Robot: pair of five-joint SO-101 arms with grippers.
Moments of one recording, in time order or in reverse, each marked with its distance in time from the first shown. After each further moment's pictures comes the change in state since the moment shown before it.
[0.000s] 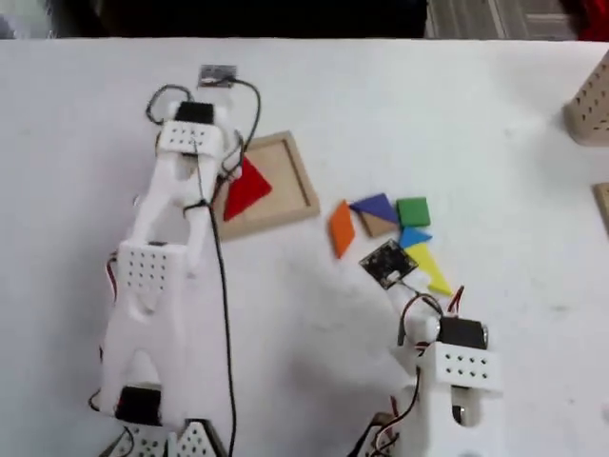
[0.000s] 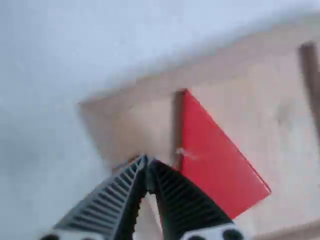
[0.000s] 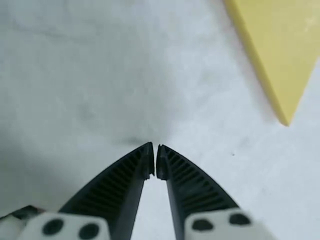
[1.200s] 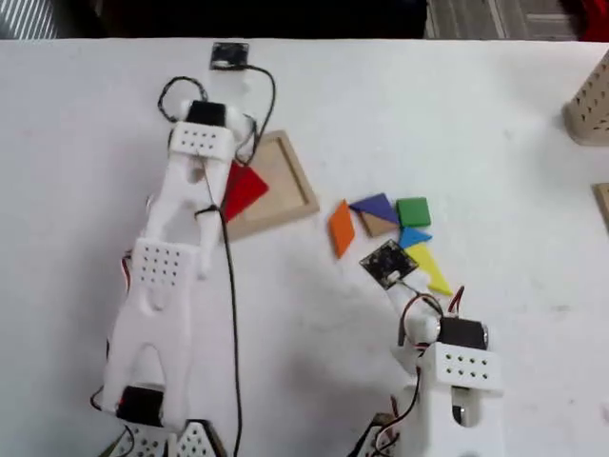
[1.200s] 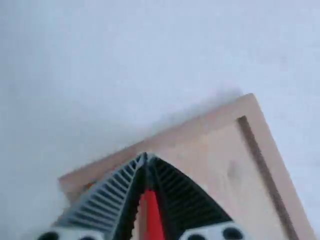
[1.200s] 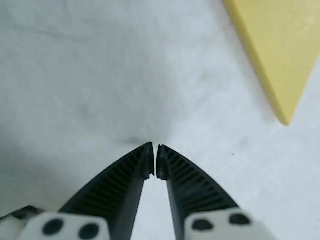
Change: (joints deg) left arm 2.2 6.9 -13.9 -7.0 0.4; right arm 0.1 0.0 0.0 0.0 0.0
